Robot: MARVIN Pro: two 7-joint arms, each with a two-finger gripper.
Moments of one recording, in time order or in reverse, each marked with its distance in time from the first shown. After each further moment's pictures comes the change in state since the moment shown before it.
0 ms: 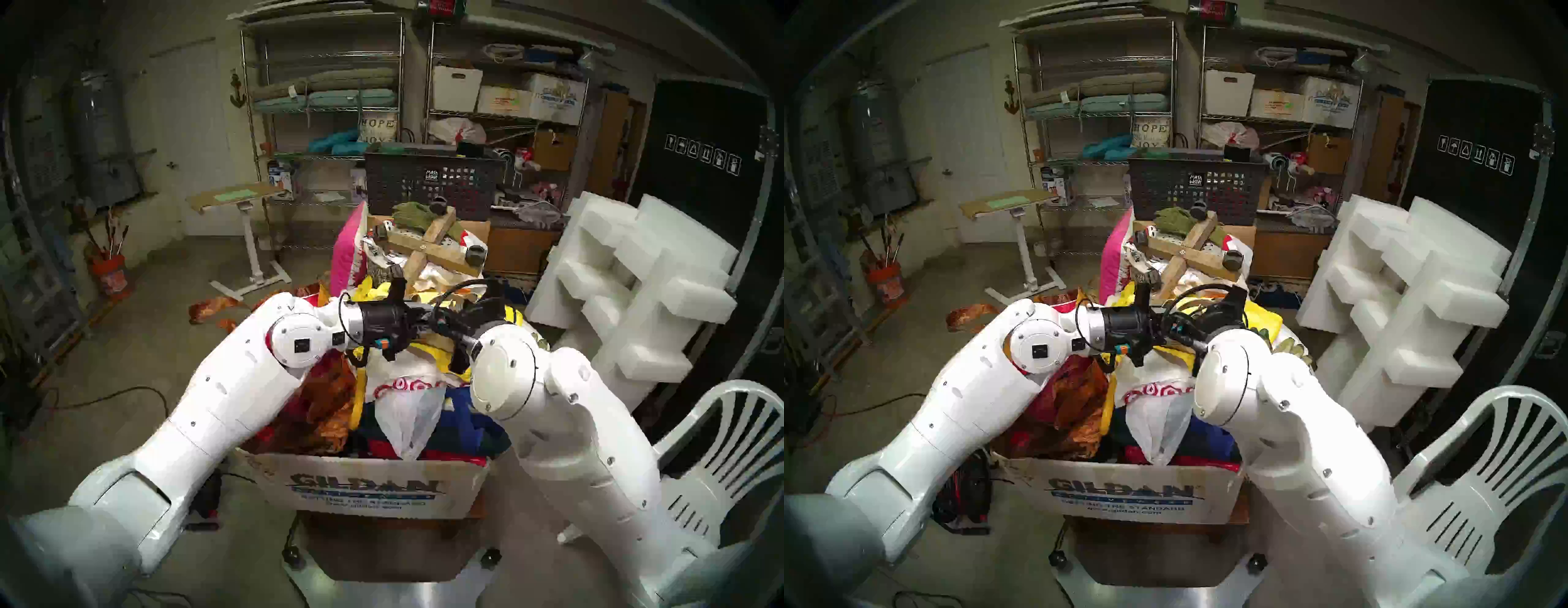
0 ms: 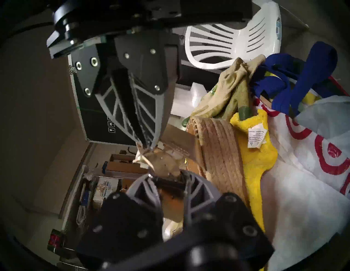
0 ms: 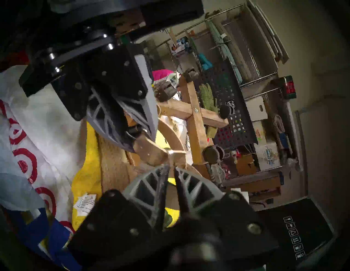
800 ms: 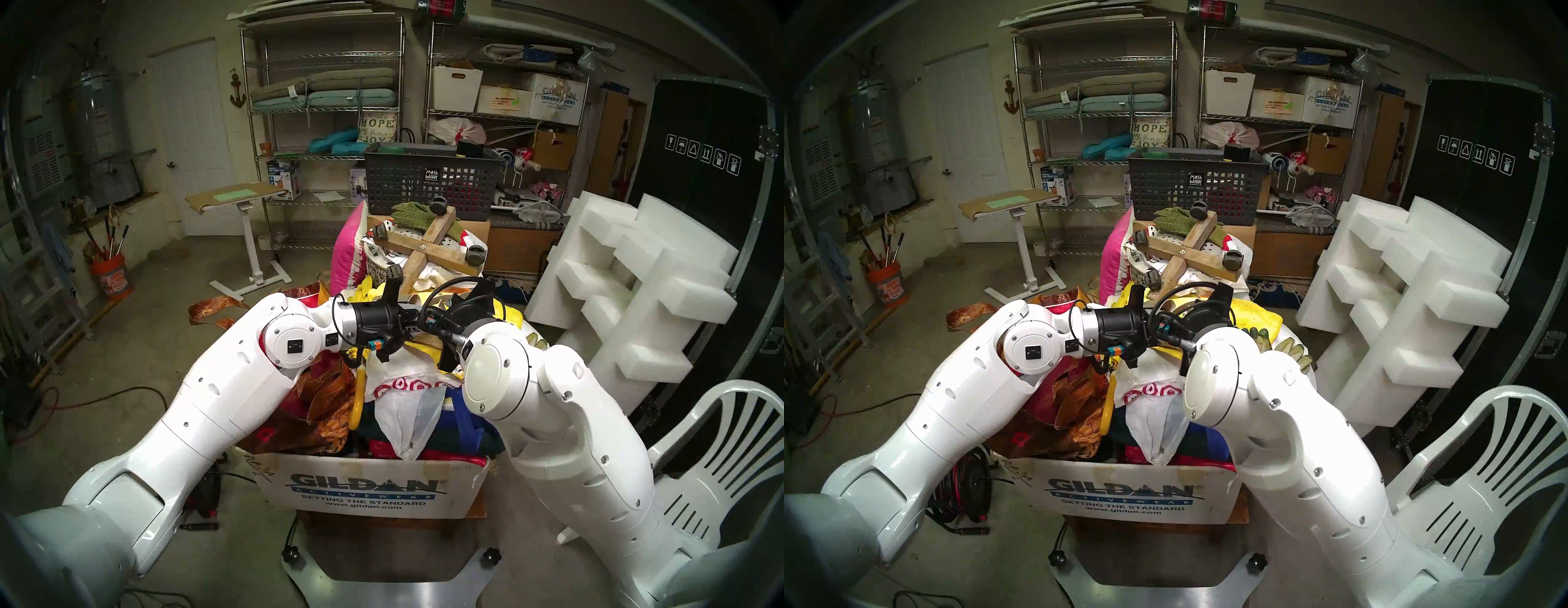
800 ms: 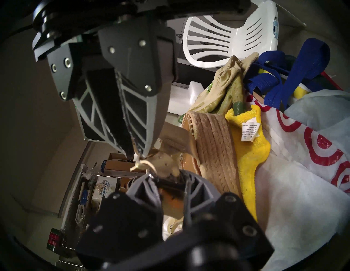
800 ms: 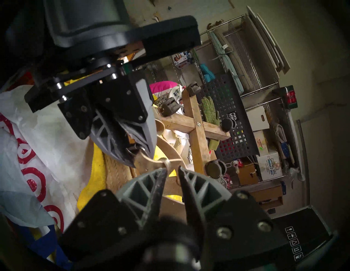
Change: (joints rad) left arm 0.013 0.027 -0.005 -0.010 -0.007 -0.006 0.001; right arm 0.015 -0.037 -0.033 0.014 -0.006 -0.034 -0.001
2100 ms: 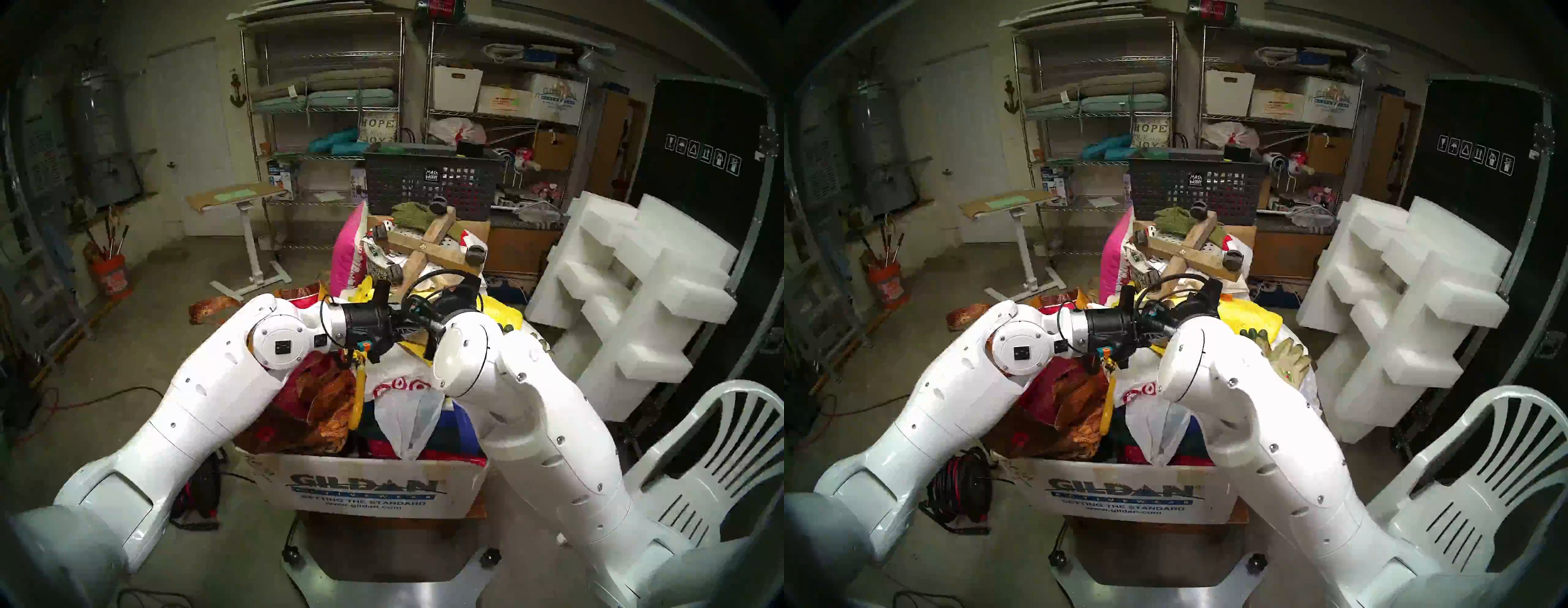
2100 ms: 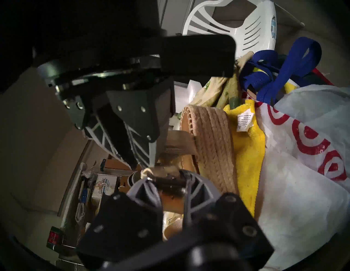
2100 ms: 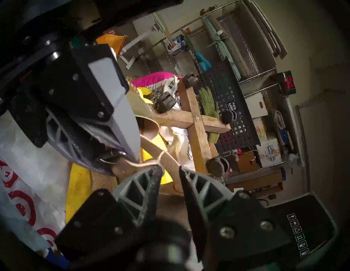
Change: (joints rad) left arm 0.007 0.040 -0.009 -0.016 -0.027 -0.007 0.003; right arm 0.076 -0.099 -0.026 0.120 -0.058 0.080 -0.013
